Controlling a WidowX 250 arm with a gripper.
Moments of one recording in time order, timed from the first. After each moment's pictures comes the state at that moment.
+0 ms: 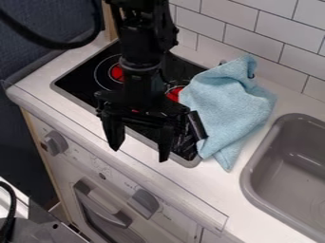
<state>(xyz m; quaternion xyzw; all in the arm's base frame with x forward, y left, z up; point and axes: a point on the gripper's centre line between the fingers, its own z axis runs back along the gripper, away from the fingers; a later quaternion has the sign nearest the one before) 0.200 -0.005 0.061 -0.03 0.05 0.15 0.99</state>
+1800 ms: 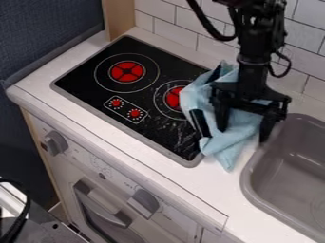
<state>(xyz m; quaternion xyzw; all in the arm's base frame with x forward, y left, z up) 0.332 -0.070 0.016 -0.06 0.04 0.08 0.99</state>
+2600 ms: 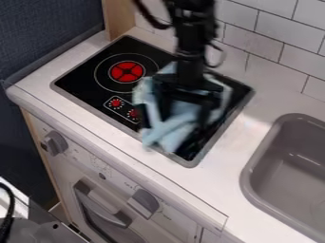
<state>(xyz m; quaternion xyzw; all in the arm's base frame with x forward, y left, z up) 0.294 0.032 0.014 -0.02 0.06 0.15 0.99</state>
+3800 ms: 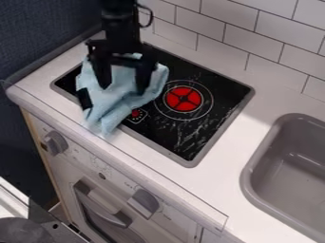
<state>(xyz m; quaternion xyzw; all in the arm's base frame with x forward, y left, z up) 0.278 0.105 0.054 -0.04 0.03 0.17 0.99</state>
